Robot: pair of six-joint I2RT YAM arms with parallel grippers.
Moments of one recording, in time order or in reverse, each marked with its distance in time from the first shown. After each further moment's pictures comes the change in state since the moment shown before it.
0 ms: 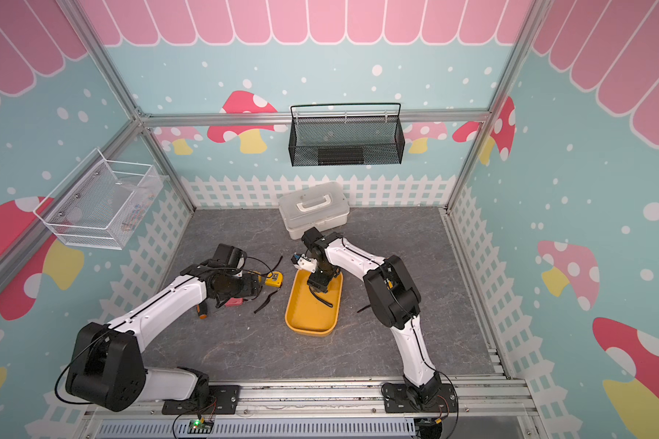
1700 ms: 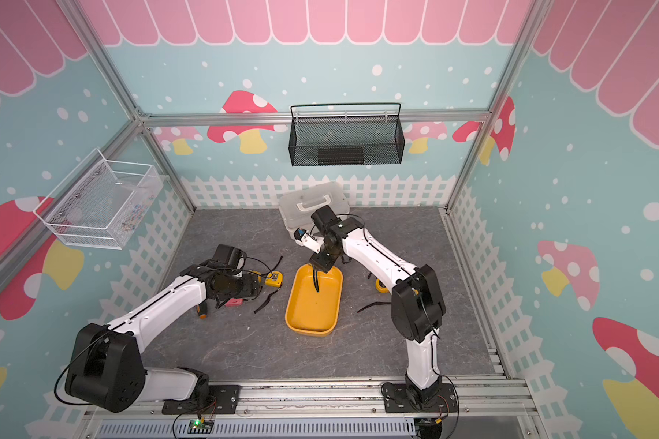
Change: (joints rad) left arm -0.001 -0.006 -0.005 0.000 0.000 0.000; right arm -0.065 -0.240 0.044 0.002 -0.068 0.037
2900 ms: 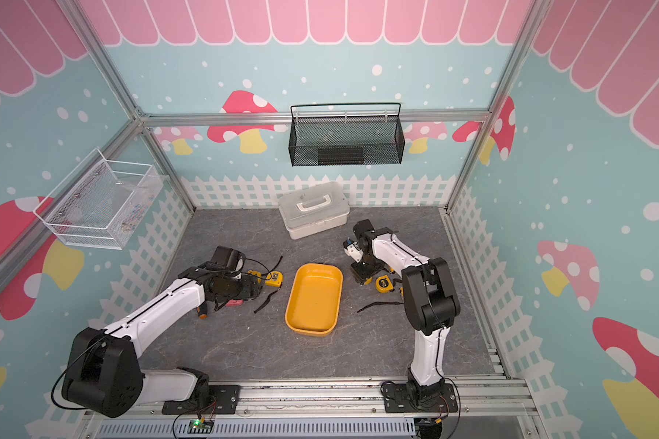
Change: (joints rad) left arm -0.001 -0.027 -0.023 0.003 0.003 -0.006; right arm -0.255 0.007 -0.351 0.039 0.089 0.151
